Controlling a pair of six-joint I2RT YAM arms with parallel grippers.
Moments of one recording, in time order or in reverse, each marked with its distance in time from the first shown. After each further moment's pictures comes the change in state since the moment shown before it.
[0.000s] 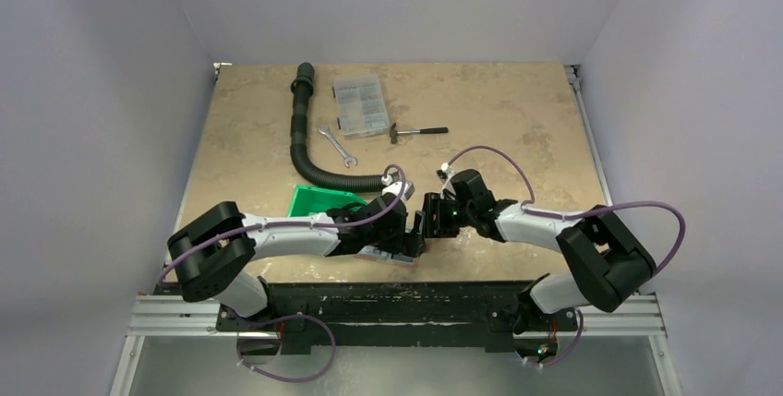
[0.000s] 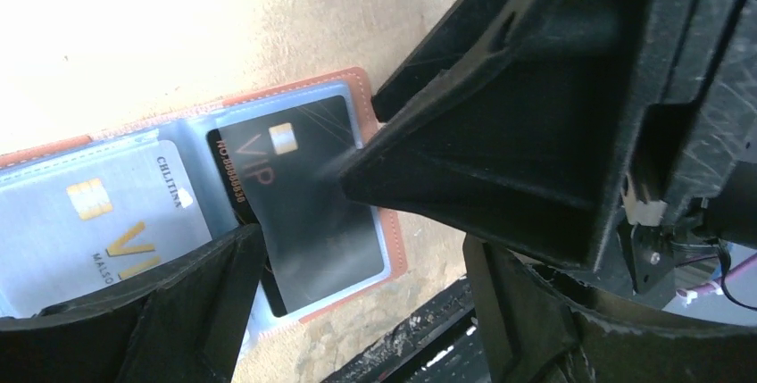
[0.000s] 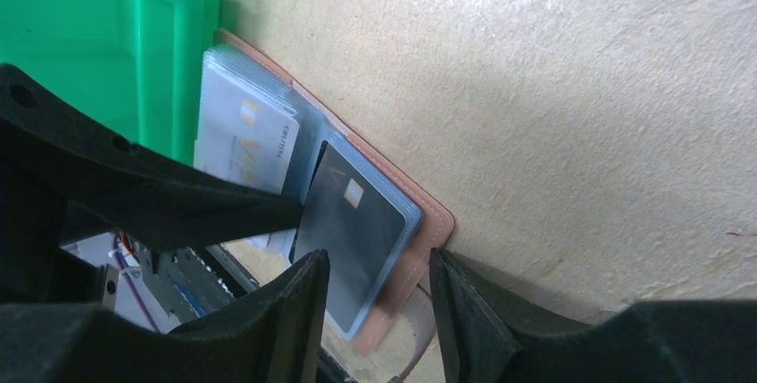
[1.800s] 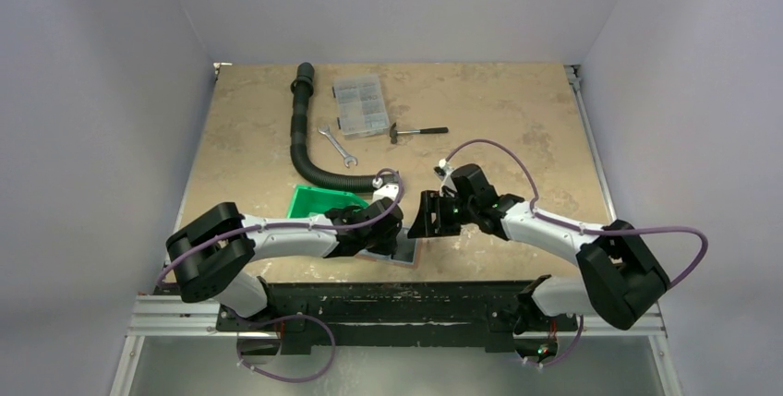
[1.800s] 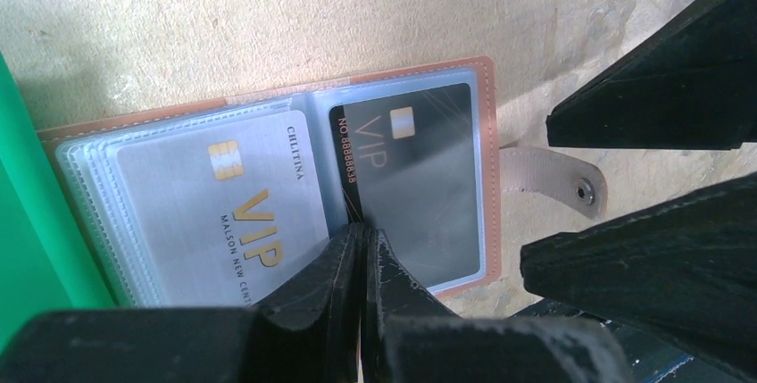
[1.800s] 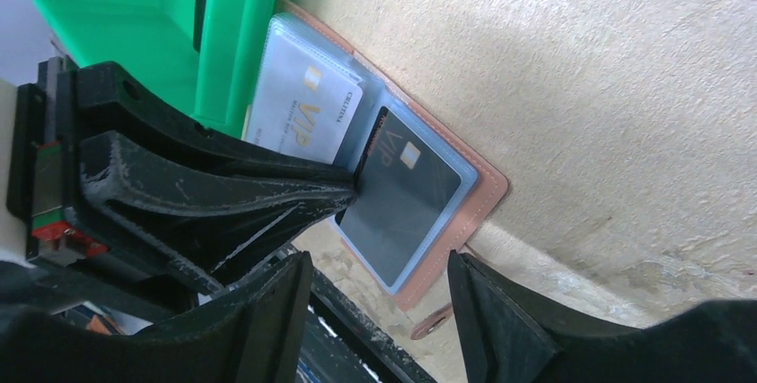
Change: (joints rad) left arm 0.008 -0.017 -0.023 -0.104 -0.117 0.021; right arm 0.019 -0.109 0.071 -0.190 -0.016 -0.037
